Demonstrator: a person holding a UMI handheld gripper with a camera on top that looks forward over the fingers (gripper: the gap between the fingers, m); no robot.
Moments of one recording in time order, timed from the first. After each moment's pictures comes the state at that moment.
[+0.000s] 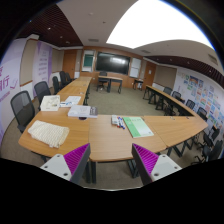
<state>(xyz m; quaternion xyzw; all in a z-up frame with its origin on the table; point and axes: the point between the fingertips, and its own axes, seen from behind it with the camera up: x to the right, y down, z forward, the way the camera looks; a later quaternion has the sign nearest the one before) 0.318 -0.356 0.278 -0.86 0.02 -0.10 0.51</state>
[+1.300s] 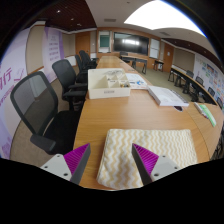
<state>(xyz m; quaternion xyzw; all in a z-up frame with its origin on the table) -0.241 -0.039 0.036 -0.91 0.01 -0.03 0.42</state>
